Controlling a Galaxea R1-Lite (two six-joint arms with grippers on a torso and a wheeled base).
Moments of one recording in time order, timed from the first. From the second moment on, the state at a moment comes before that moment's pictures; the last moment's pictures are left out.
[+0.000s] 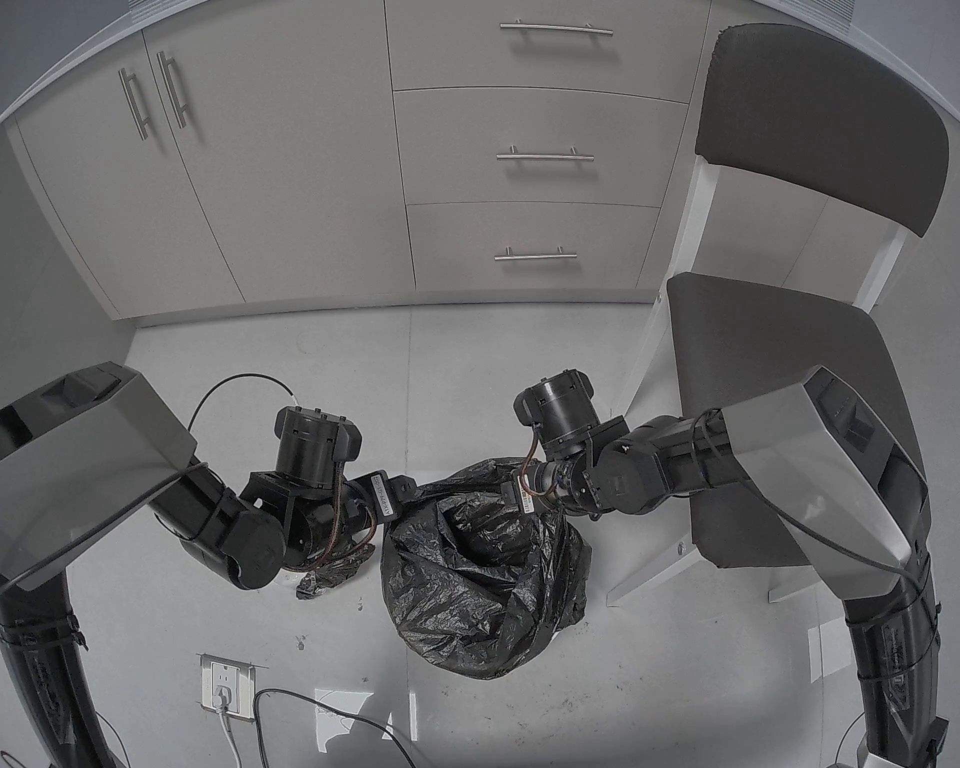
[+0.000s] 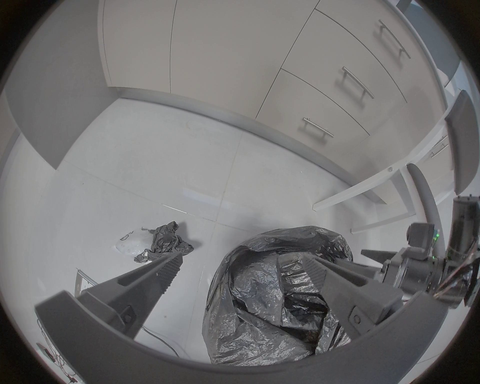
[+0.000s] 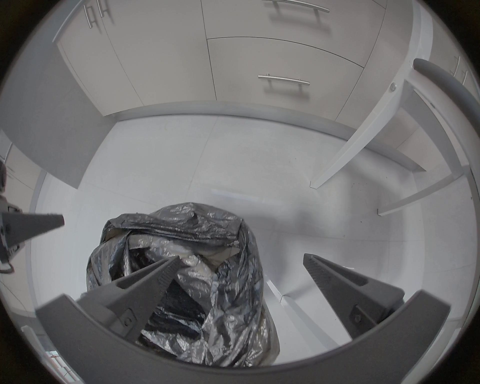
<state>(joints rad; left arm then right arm) -0.44 2.15 -0.93 -0.62 0.16 -0.59 0.62 2.45 -1.71 0.01 -0.37 0.19</state>
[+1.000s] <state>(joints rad) -0.50 2.37 -1.02 -0.66 0.17 -0.56 0.69 2.39 -1.43 0.02 -0.76 0.43</state>
